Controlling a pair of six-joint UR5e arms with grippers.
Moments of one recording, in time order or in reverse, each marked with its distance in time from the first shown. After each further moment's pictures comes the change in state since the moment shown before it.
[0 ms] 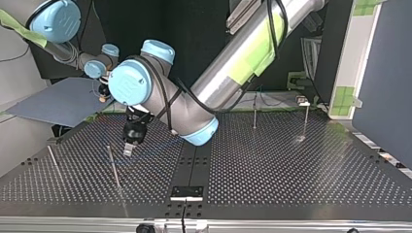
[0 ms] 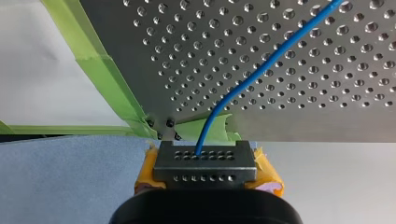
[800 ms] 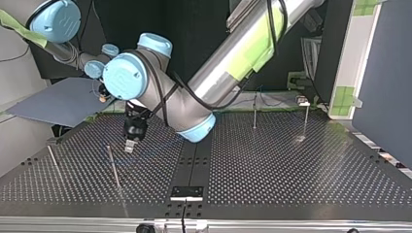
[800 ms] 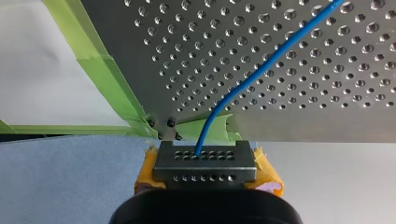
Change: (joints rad) left arm -0.019 0.014 -0.011 -0.021 -0.044 -0.049; right arm 0.001 0.000 0.000 0.002 0.000 0.000
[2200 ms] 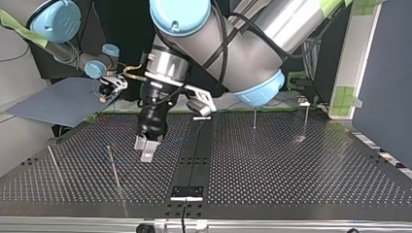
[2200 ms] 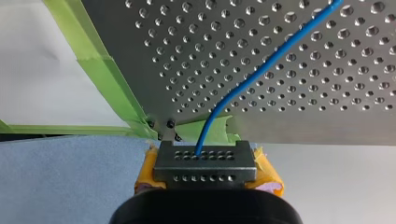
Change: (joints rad) left arm 0.024 0.383 -0.402 0.395 -0.024 -0.244; right arm 0.002 0.000 -0.001 0.001 0.000 -0.008
